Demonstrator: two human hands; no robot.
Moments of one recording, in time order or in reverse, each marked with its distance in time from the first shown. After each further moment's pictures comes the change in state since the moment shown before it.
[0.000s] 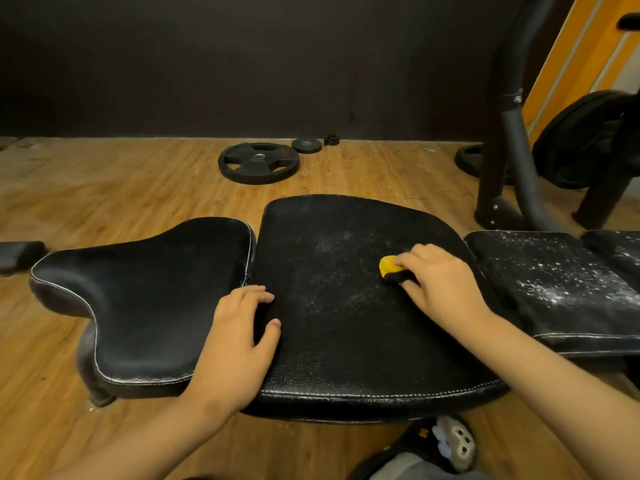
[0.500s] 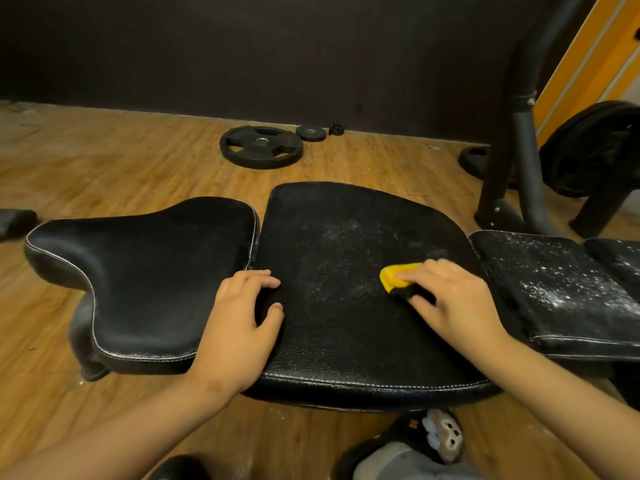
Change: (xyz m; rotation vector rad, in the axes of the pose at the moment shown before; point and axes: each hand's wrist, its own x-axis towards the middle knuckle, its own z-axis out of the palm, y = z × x) left_hand 0.000 -0.002 0.001 -0.088 0.052 -0.021; right_hand -0.030 0.001 0.006 0.092 0.136 -0.136
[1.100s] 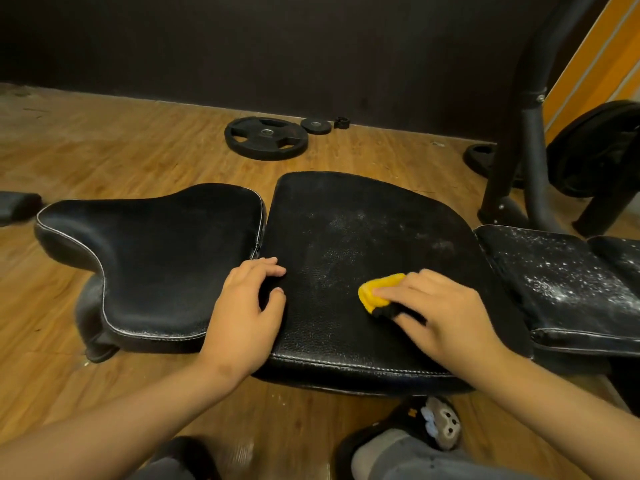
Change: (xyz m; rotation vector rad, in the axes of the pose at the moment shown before) left_hand -0.005 0.000 0.001 -0.070 0.020 -0.058; right_hand -0.012 -0.039 -0.008 0.050 0.023 -0.212
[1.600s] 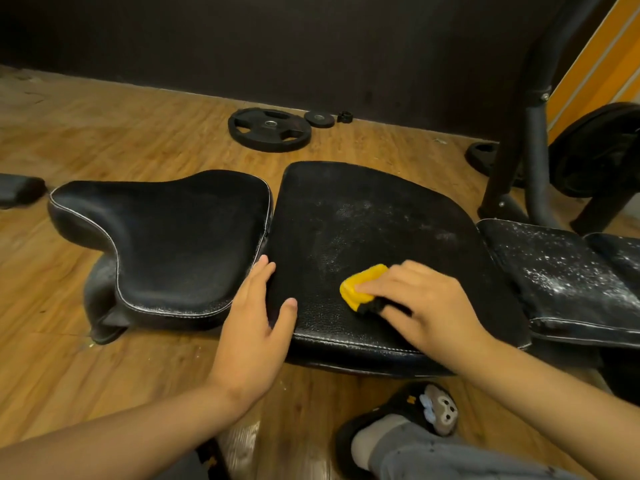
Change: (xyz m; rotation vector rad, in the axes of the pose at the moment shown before) left_hand -0.046 -0.001 0.006 -0.127 0.004 -0.118; right_hand 0.011 -0.026 0.001 0.132 -0.029 -0.061
